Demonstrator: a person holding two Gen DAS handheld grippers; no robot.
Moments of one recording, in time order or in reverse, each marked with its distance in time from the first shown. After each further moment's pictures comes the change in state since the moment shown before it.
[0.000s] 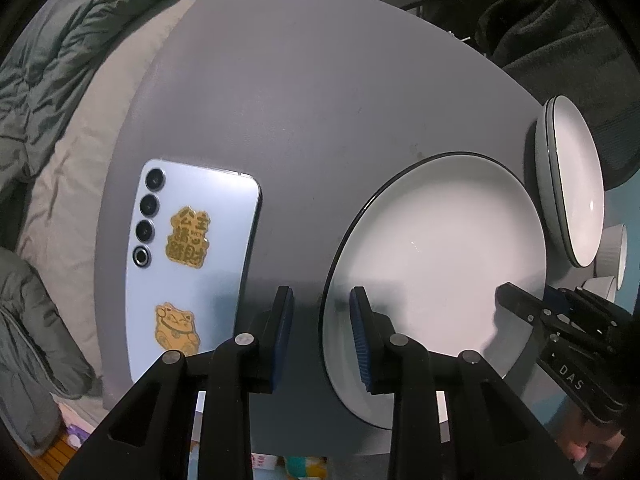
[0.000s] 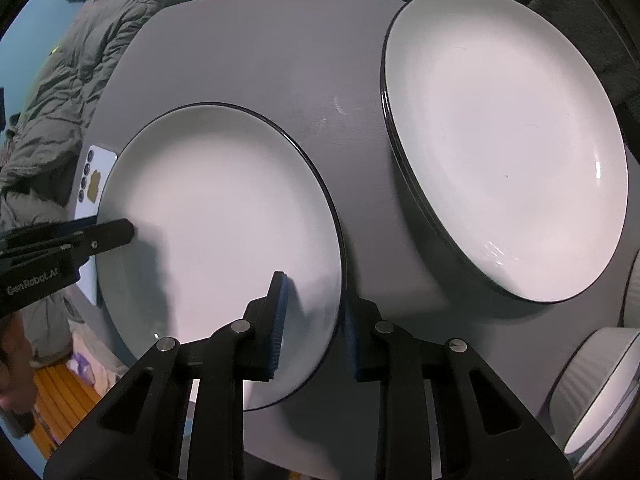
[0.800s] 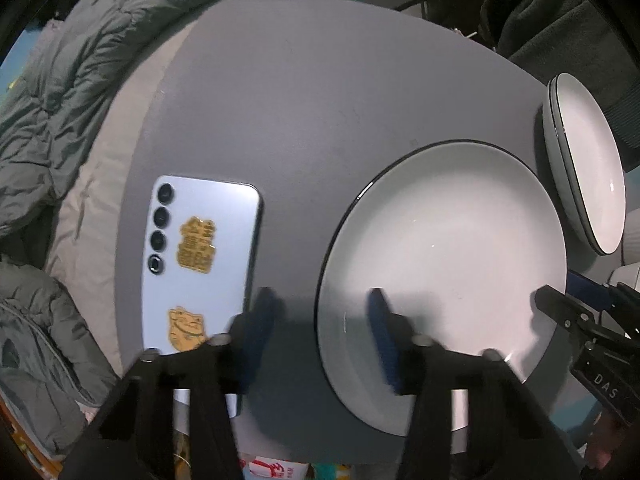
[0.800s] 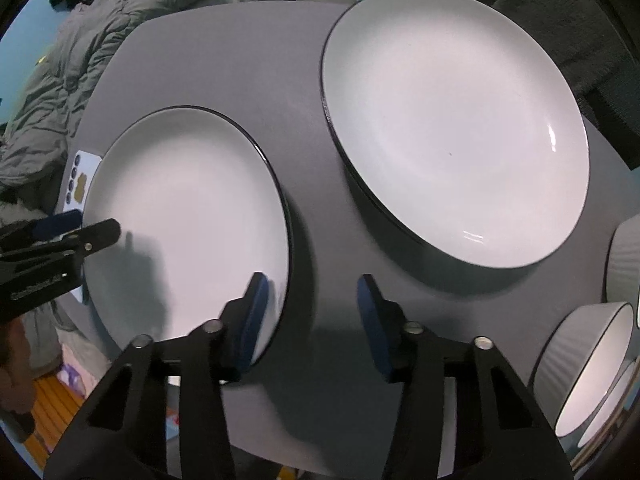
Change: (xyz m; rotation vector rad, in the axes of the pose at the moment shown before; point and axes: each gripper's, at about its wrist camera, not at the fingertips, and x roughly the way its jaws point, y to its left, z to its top) left arm 0.002 -0.019 -0.007 0.062 -0.053 0.137; right arm -0.015 -0.010 -0.018 0.024 -0.036 -0.064
